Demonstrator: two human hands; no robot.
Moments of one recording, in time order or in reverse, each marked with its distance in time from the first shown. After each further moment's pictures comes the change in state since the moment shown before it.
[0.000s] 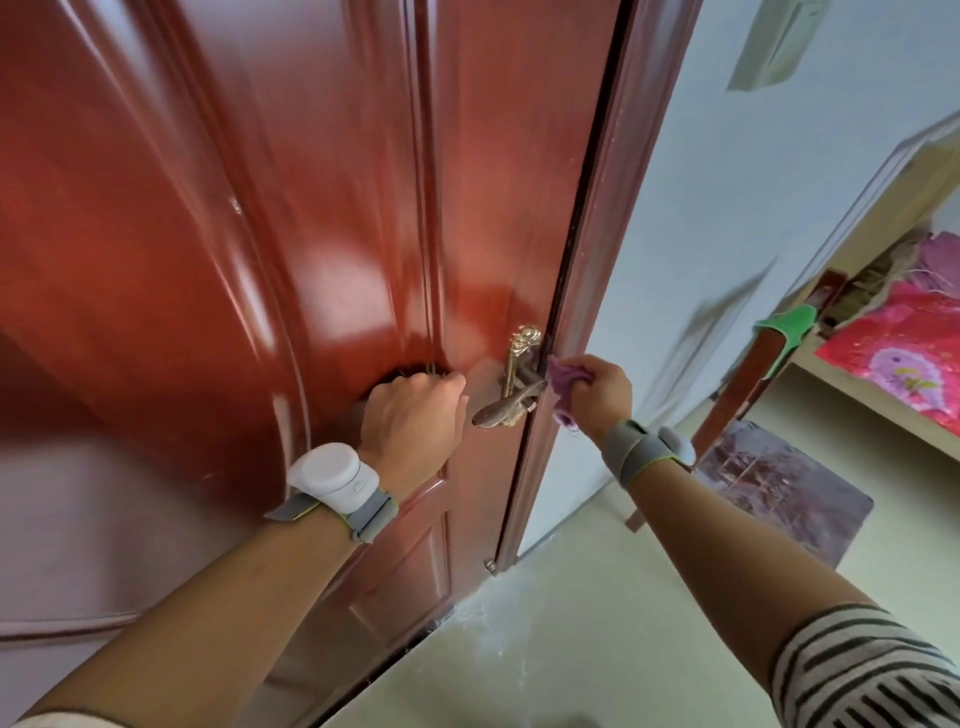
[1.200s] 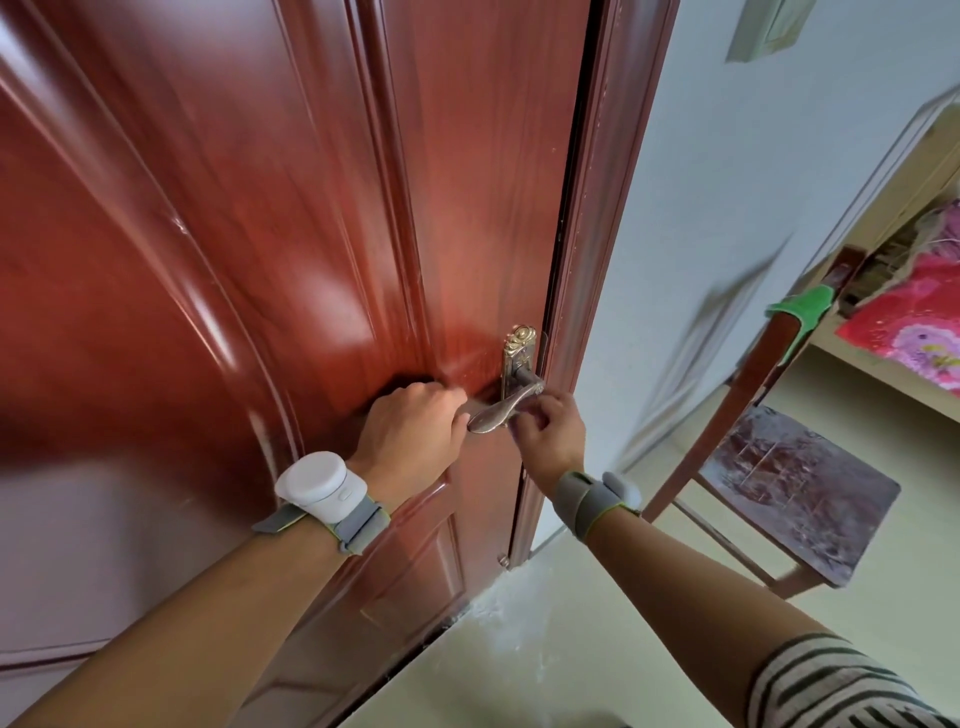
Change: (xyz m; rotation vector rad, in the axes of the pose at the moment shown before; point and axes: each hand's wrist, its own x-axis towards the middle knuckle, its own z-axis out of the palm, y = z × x) left_hand 0.008 0.002 0.004 -0.143 -0.155 0.009; right_hand -0.035 0.042 0.041 -0.295 0.073 -0.227
